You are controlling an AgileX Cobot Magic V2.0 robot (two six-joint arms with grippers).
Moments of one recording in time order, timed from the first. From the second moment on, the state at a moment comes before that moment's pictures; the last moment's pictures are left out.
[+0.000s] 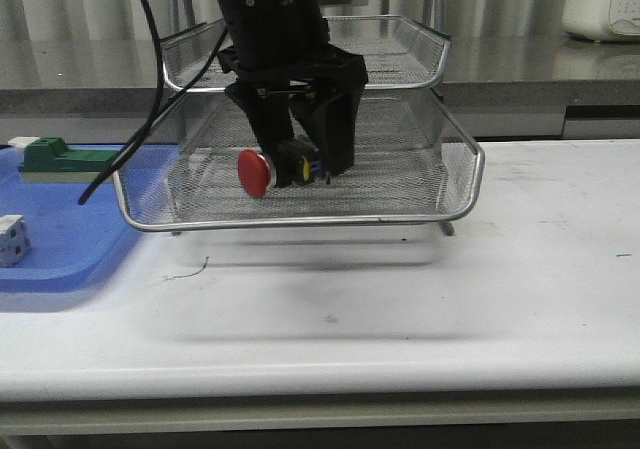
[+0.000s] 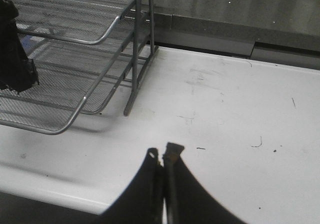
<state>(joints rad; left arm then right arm) -0.58 2.11 -1.94 -0.17 1.18 0.34 0.13 0.28 -0.38 0.12 0.43 -0.15</state>
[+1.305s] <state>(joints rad) -0.32 1.20 -1.14 -0.11 0.92 0.25 0.13 0.28 -0.38 0.12 0.43 -0.15</state>
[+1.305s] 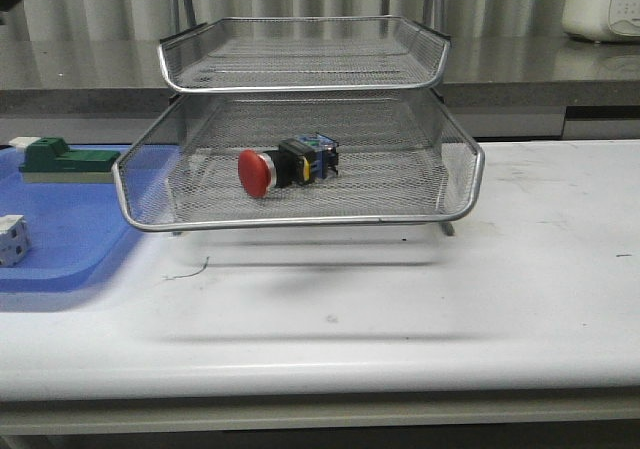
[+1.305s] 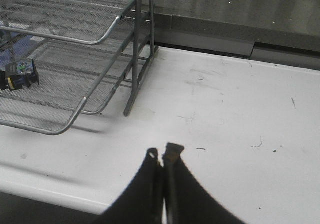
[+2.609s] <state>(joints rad) -0.29 0.03 -0.35 -0.16 0.40 0.25 0.13 0.28 -0.38 0.12 0.43 -0.15</state>
